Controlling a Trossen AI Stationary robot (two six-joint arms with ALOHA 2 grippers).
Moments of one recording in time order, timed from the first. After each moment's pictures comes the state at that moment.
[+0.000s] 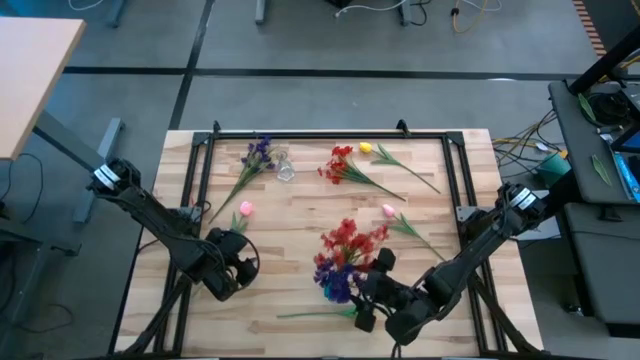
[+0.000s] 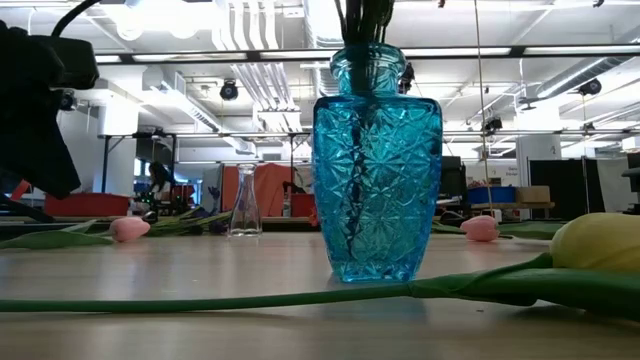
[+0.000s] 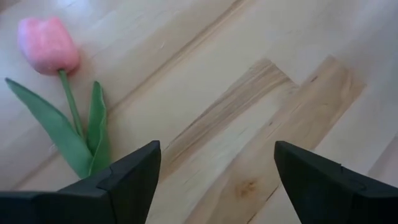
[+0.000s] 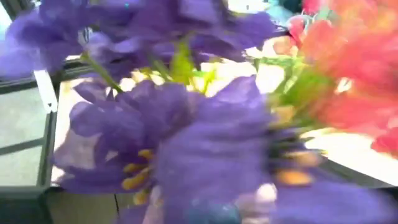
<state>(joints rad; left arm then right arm) -0.76 1.34 0.69 -0.81 -0.58 -1.56 0.72 1.74 1.36 -0.41 0.92 0.71</state>
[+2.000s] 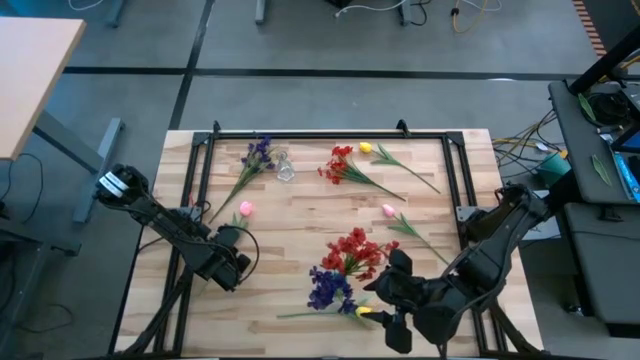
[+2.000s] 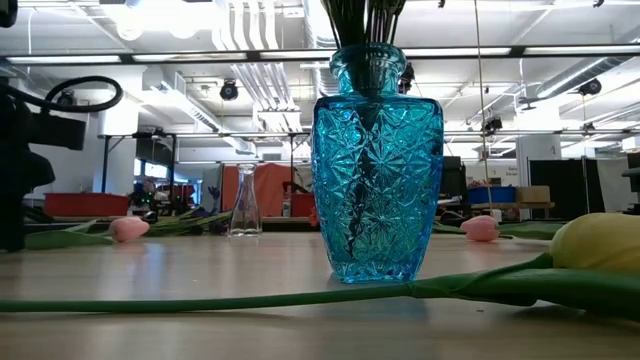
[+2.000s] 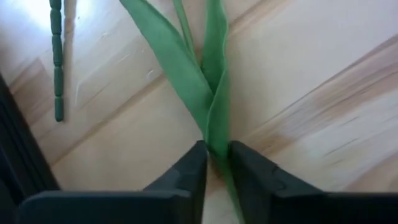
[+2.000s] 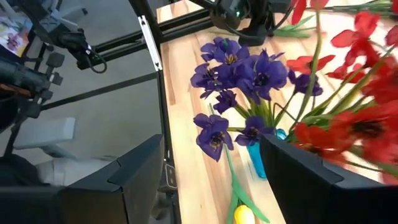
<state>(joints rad) -0.70 1.45 0.59 -0.92 -0.34 -1.67 0.74 1.74 1.92 -0.98 0.50 0.81</state>
